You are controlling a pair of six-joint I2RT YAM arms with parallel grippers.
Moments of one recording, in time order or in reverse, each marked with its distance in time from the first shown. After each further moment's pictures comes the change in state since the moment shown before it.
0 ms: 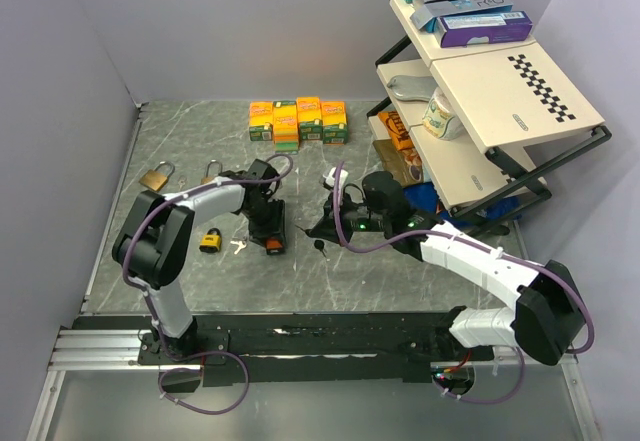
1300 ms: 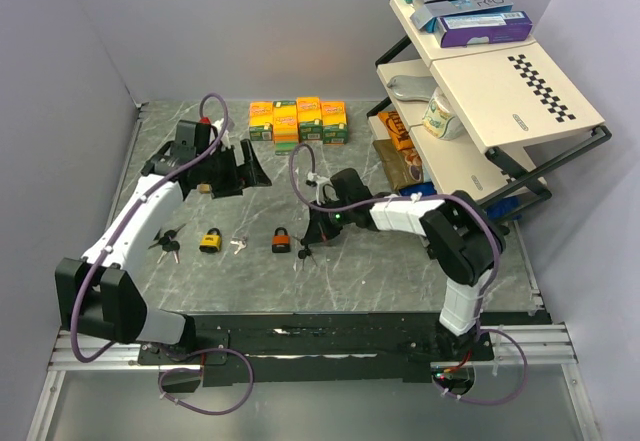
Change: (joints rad) left arm 0.258 -0.390 0.117 -0.005 0.151 0.024; right arm -0.081 0.574 0.158 0.039 -0.070 0.203
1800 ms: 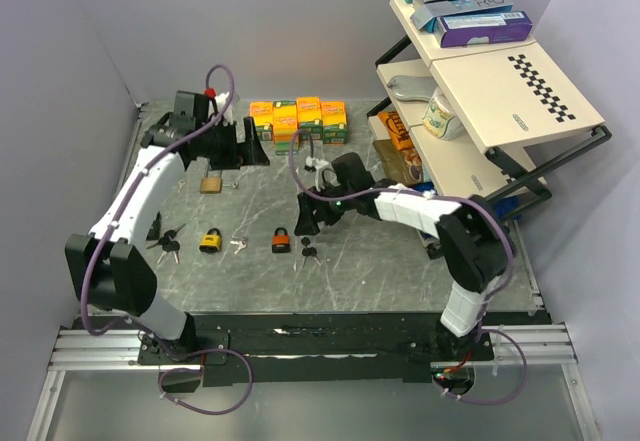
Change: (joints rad) left arm 0.015 0.128 0.235 -0.095 0.009 0.148; right arm -0.013 -0.026 0.112 -0.113 0.022 -0.074
